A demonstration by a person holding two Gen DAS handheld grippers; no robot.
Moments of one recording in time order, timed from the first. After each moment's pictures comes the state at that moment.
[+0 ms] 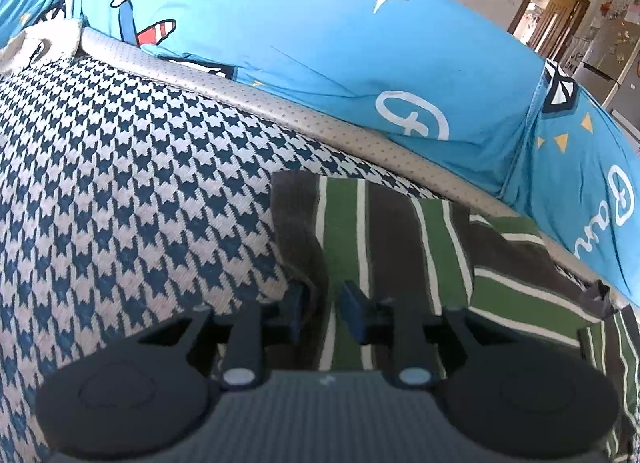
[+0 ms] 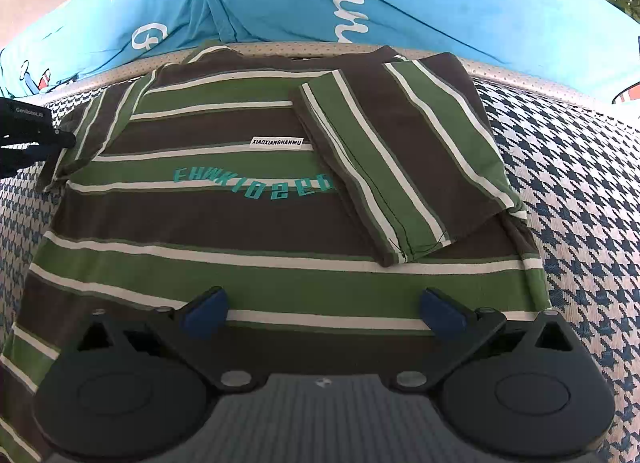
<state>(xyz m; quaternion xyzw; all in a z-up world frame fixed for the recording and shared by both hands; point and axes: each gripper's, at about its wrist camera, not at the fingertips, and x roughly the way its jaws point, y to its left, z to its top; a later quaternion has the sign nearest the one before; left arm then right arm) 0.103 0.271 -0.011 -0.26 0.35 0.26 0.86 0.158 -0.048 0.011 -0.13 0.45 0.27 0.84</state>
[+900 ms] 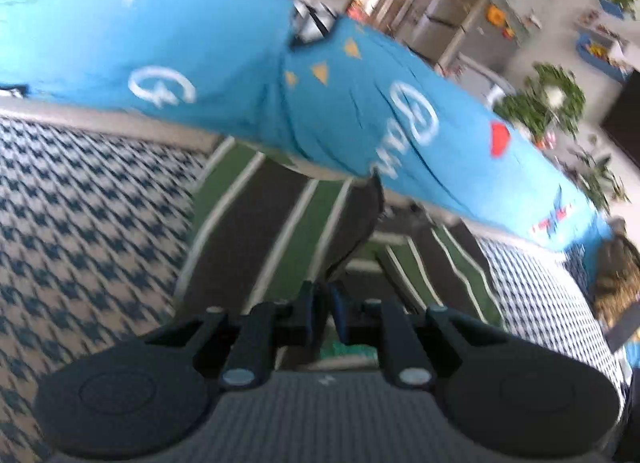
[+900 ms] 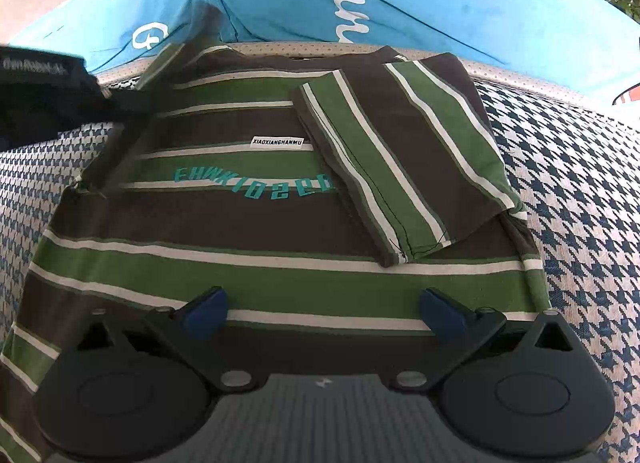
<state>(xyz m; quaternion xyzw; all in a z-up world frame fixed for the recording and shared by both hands) 0.126 0.151 0.002 -0.23 0.35 0.01 0.91 0.157 -0.048 0.012 -0.13 0.44 0.27 0.84</state>
